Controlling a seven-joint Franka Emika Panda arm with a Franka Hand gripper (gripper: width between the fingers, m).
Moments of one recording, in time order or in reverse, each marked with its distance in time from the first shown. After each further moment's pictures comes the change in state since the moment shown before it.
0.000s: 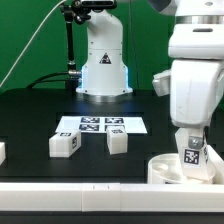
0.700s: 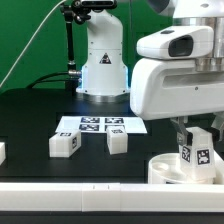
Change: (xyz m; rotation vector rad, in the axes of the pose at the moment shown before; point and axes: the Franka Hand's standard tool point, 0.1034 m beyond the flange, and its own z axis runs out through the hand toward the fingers) arm 0.002 -0.005 0.001 0.032 0.009 0.790
